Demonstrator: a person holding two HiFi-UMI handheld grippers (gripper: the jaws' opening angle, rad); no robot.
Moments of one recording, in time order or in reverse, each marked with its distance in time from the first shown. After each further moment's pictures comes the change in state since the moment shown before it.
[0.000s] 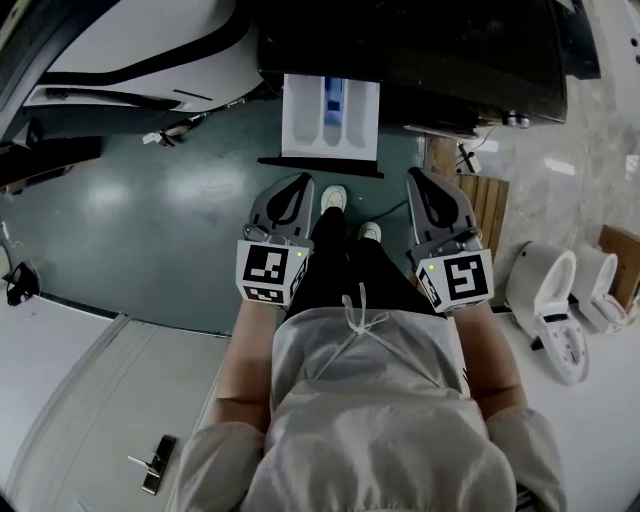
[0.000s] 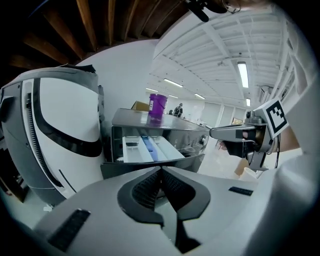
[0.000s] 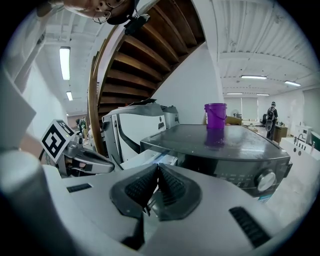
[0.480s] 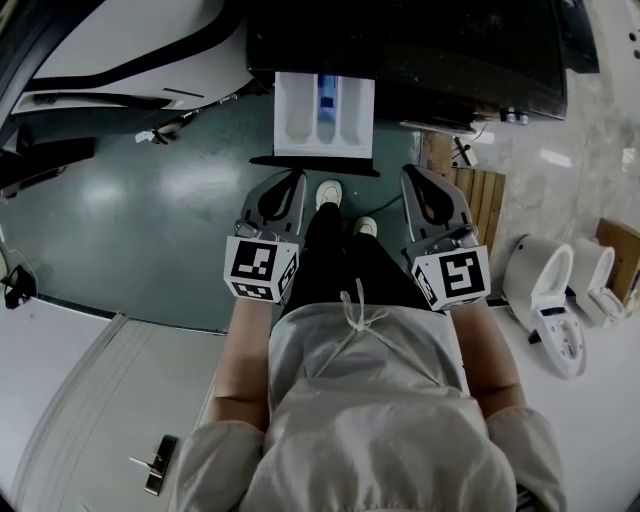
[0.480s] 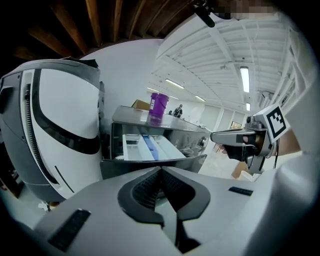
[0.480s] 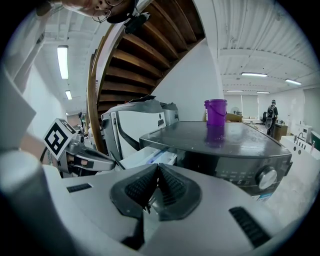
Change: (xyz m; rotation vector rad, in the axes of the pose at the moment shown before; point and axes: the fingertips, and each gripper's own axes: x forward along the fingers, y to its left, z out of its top) left arm 0.009 0.007 -0.004 -0.042 0.003 -0.027; right arm 0.007 -0.002 -0.010 0.006 0.033 0.002
